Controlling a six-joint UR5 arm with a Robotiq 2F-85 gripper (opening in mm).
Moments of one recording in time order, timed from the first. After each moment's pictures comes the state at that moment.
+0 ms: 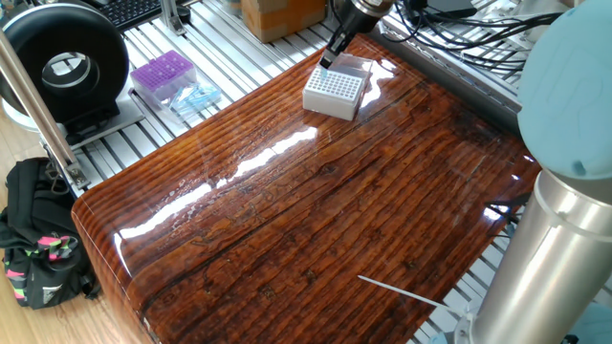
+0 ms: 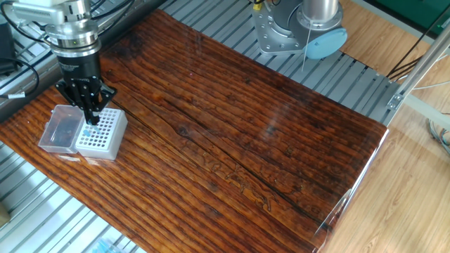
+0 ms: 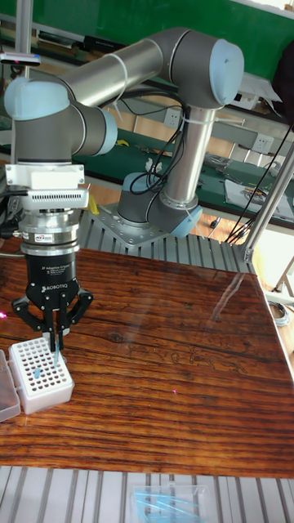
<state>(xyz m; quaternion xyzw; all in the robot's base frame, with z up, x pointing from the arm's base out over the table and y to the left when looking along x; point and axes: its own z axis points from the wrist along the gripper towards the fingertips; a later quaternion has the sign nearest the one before) 0.655 -0.124 0.115 -0.19 0.96 0.08 0.19</state>
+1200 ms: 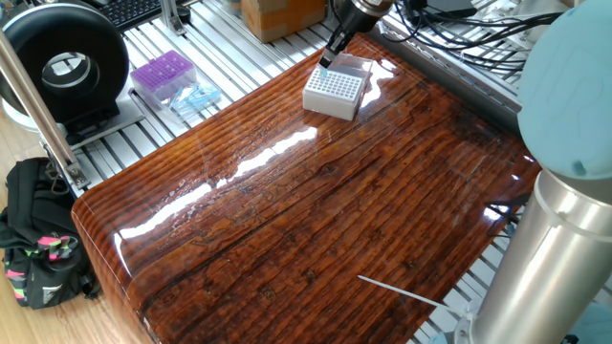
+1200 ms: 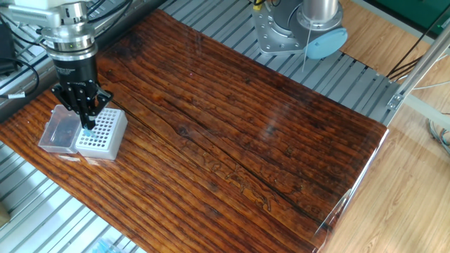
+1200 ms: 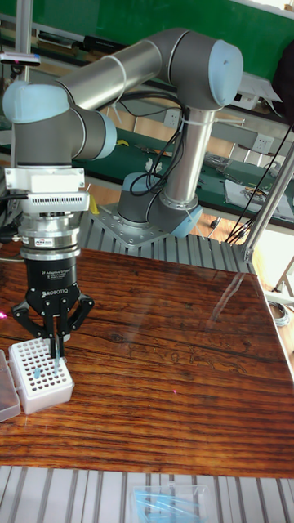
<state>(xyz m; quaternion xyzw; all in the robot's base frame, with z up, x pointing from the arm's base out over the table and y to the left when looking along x) 0.668 -0.120 0.114 -0.19 0.96 0.08 0.20</state>
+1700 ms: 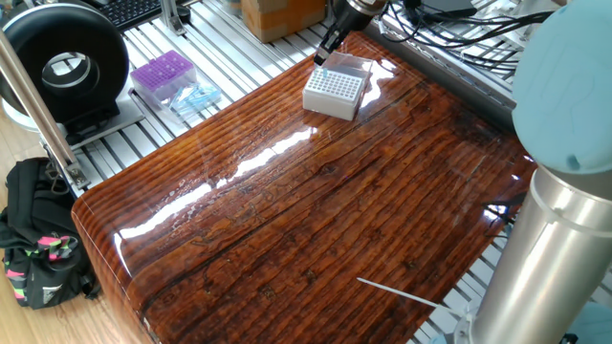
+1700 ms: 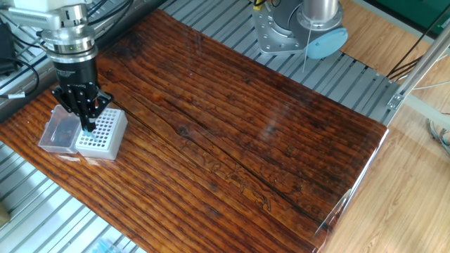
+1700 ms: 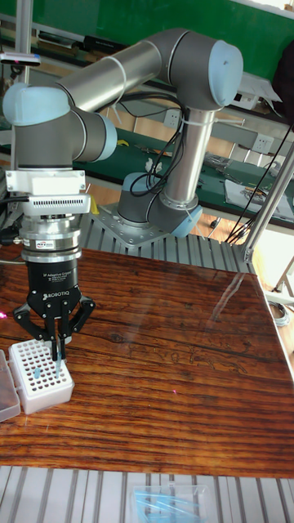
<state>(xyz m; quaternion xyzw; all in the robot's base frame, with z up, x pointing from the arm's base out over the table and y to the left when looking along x) 0.670 -0.116 0.112 -0.19 0.96 0.08 0.20</state>
